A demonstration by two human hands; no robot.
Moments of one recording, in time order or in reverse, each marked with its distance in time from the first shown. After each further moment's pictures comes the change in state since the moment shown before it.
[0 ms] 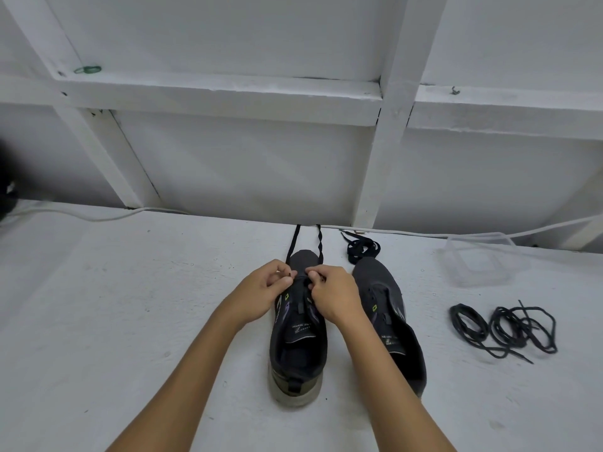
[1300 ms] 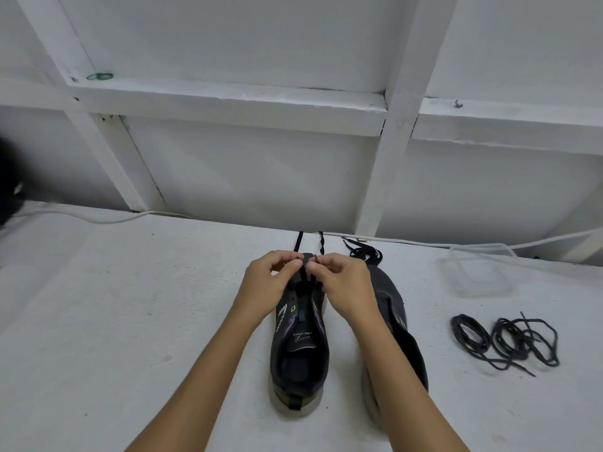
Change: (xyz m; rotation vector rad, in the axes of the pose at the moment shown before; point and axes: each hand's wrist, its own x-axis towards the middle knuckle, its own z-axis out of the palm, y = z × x) left_hand 0.001 0.031 0.011 -0.134 0.339 0.147; right_hand -0.005 -0.015 -0.028 0.414 0.081 -0.143
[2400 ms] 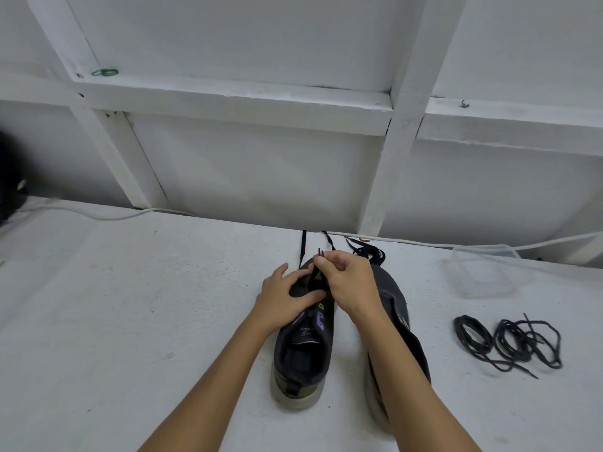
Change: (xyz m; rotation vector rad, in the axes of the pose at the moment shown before) left_hand 0.001 -0.038 0.019 0.407 -0.262 -0.187; right_hand 0.002 -0.002 0.000 0.038 -0.047 -0.002
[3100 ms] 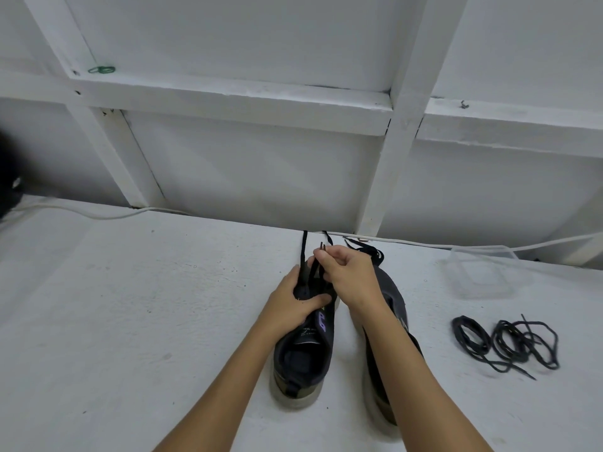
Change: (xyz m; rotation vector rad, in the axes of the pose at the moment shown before) left_hand -0.008 0.008 0.015 -0.270 0.000 0.019; right_hand -0.001 -0.015 -0.004 0.098 -0.011 0.071
